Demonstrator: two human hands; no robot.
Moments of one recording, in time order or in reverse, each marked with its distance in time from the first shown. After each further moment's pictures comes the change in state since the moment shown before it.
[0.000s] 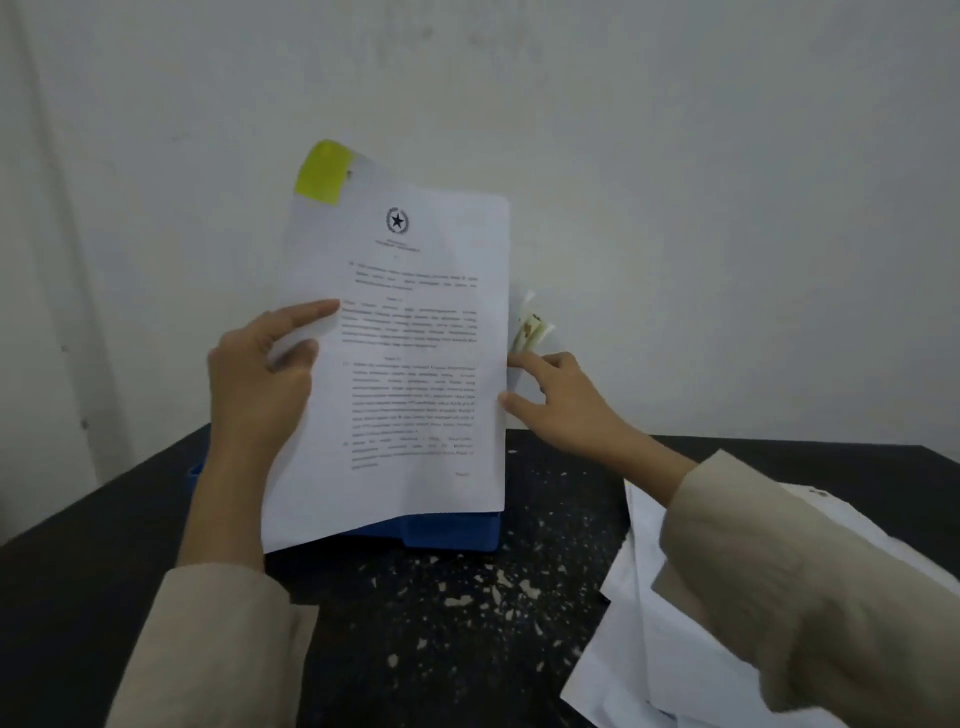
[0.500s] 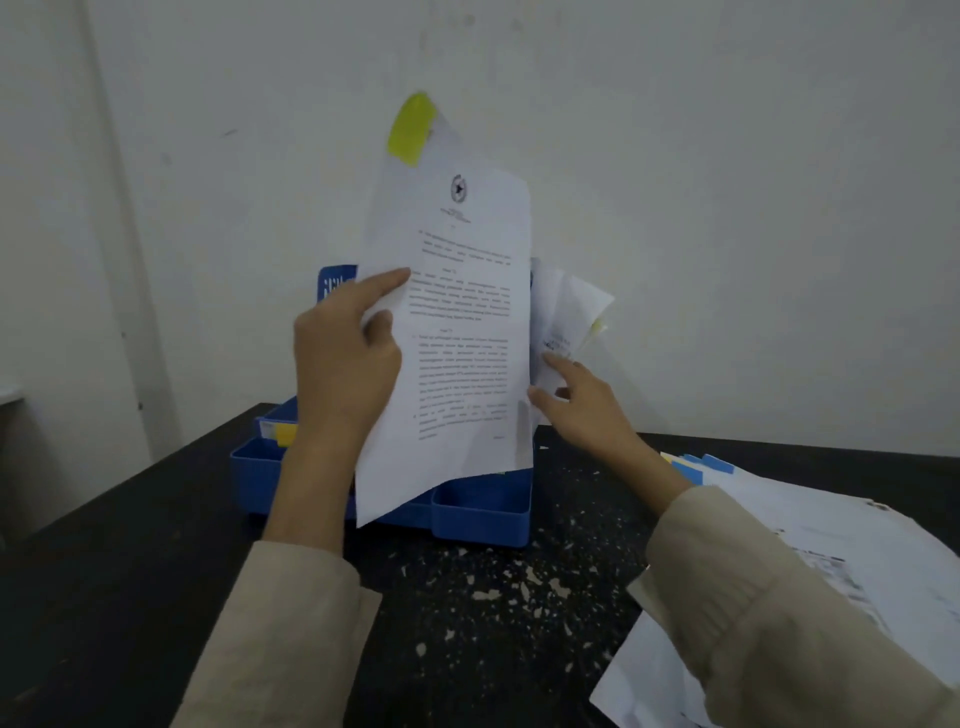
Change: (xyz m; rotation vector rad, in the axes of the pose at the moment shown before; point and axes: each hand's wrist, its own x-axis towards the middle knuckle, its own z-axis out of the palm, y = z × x) left_hand -0.001 0.027 0.022 0.140 0.063 0.082; right_hand 0.017 0.011 0.031 0.208 0.098 0.080
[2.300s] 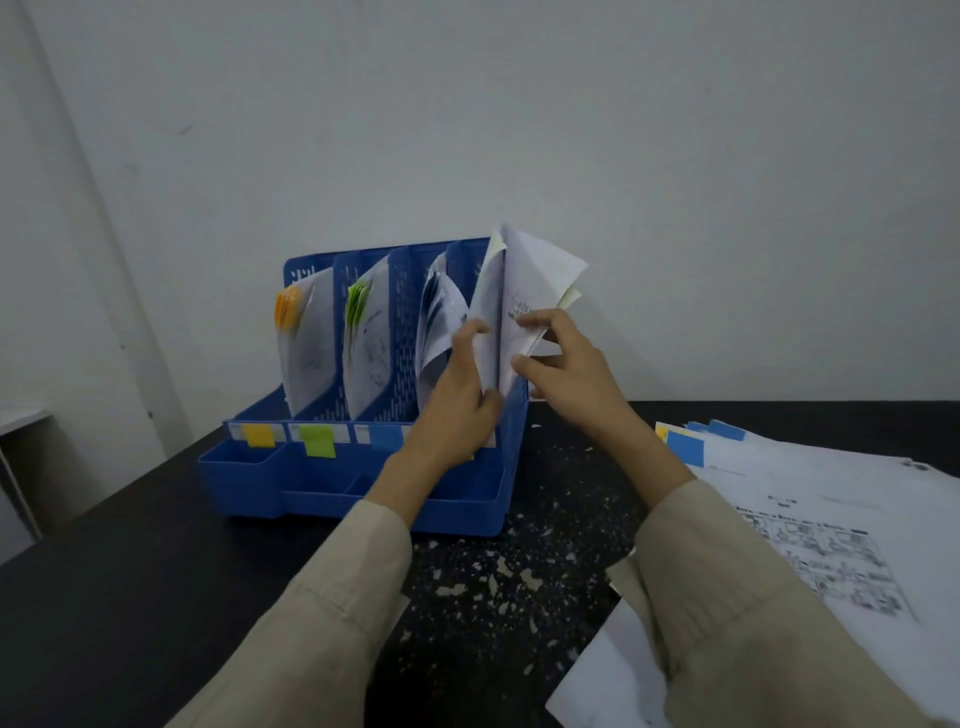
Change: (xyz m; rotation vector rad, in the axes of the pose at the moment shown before) left_hand -0.046 -0.036 0.137 0.000 -0.573 0.094; right_hand 0.011 0.035 -0.014 0.358 0.058 -0.111
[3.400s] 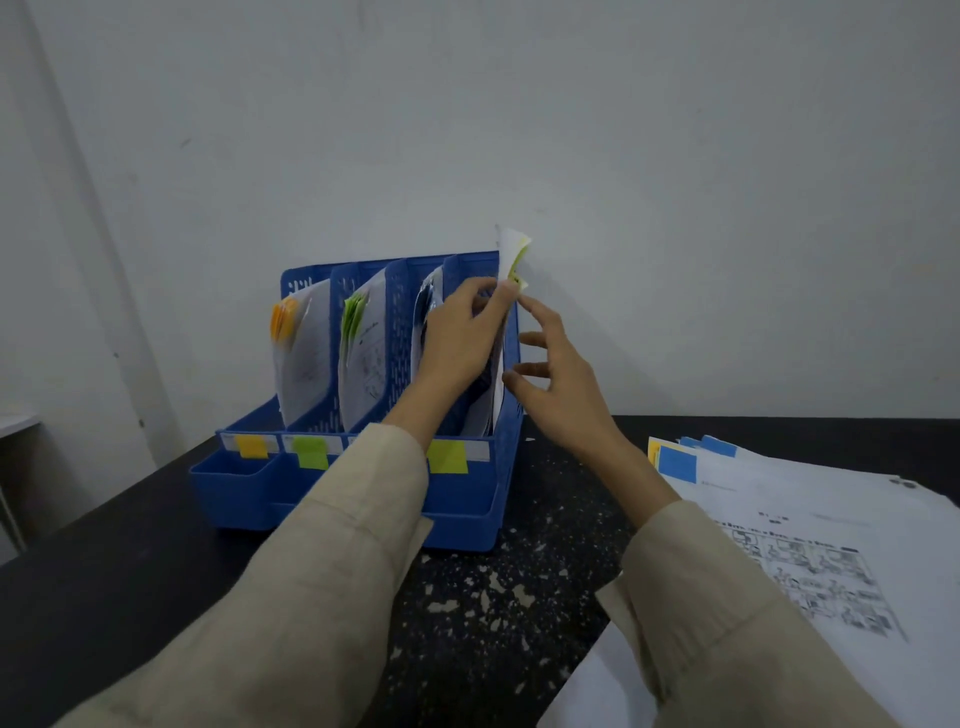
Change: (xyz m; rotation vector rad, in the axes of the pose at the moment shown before) left_hand 0.063 0.032 -0.015 -0.222 0.236 -0.188; right_hand -0.003 -0.001 0.004 -0.034 -0.002 -0.144
